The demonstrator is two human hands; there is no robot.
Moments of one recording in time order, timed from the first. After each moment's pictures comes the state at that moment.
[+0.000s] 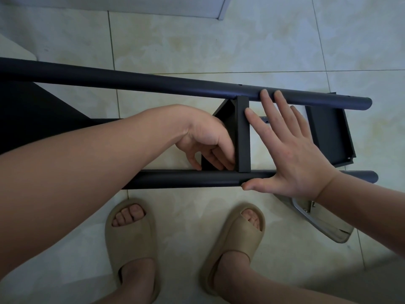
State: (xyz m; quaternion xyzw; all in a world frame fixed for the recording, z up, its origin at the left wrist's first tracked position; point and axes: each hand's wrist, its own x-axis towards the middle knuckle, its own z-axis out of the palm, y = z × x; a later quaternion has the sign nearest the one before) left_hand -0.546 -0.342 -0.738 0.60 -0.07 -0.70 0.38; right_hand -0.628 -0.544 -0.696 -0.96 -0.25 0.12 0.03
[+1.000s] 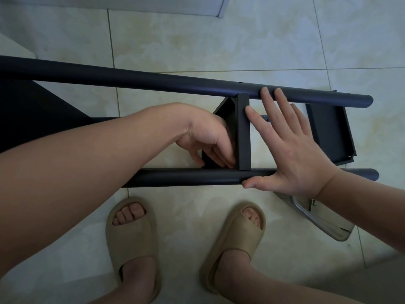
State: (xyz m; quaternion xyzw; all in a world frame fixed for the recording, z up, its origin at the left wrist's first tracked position) left_hand -0.546 -0.341 -0.737 0.61 -0.10 -0.68 0.39; right_hand -0.628 -0.544 -0.697 -0.96 -0.25 0.12 0.03
